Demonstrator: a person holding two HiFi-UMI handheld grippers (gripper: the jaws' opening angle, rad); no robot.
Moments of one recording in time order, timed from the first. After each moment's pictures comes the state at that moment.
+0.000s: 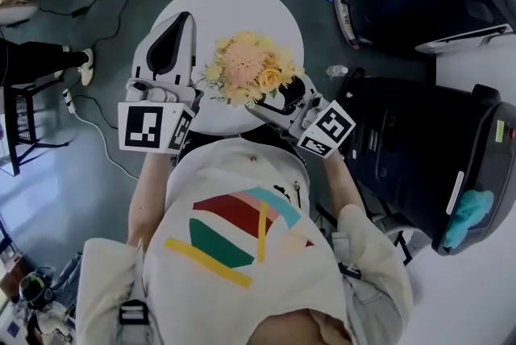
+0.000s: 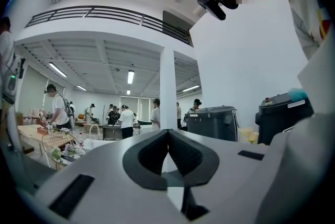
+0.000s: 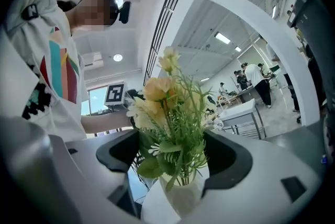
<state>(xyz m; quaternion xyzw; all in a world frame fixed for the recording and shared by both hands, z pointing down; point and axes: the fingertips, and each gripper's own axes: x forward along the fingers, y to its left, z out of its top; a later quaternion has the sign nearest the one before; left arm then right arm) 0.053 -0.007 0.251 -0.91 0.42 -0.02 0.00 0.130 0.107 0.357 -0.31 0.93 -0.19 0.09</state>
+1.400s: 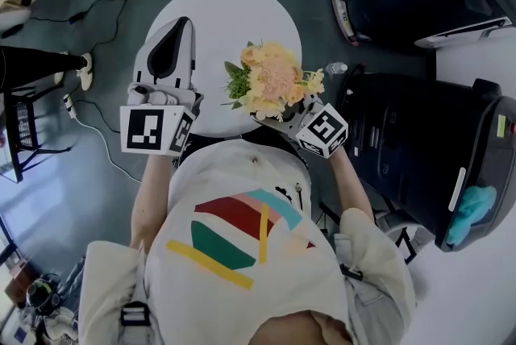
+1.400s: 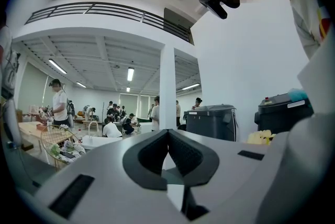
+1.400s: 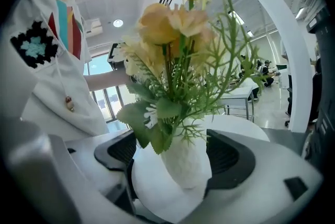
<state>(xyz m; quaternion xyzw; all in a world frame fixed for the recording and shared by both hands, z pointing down) 0.055 -0.010 0.262 -0.91 0.42 -0.03 -0.01 0.133 0.131 0.433 -0.30 0.93 -0.19 -0.09</state>
